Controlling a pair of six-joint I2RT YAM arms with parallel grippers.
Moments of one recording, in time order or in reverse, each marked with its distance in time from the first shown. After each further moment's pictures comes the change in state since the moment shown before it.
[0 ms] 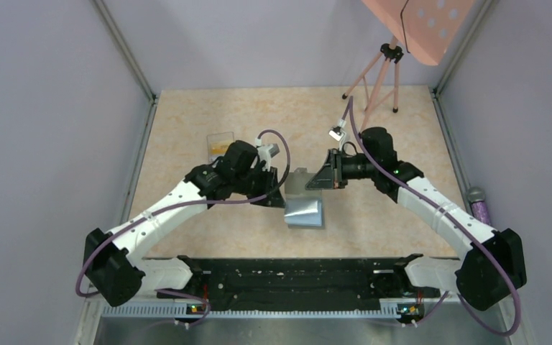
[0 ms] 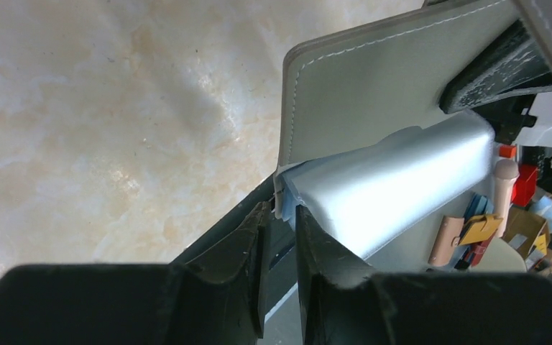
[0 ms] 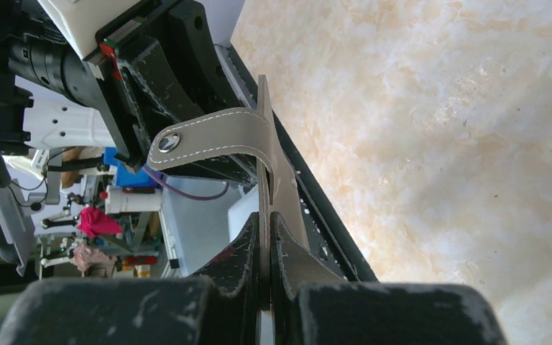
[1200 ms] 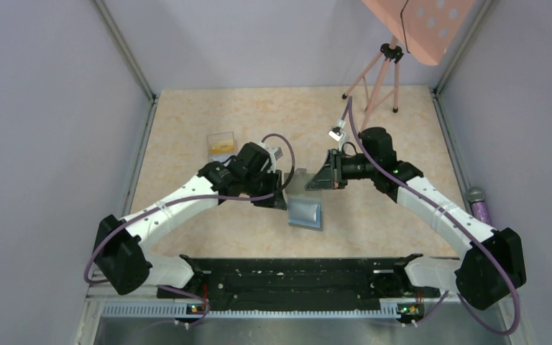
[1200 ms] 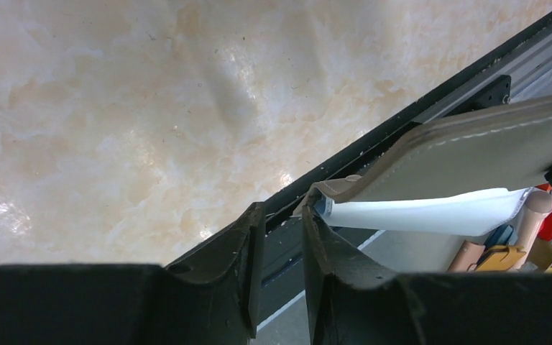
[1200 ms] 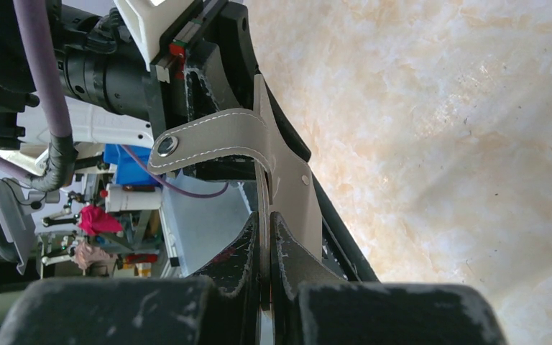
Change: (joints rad) left arm -0.048 0.110 0.048 -0.076 -0.140 -0.048; right arm 0.000 0.007 0.000 -0.011 -0.005 -0.006
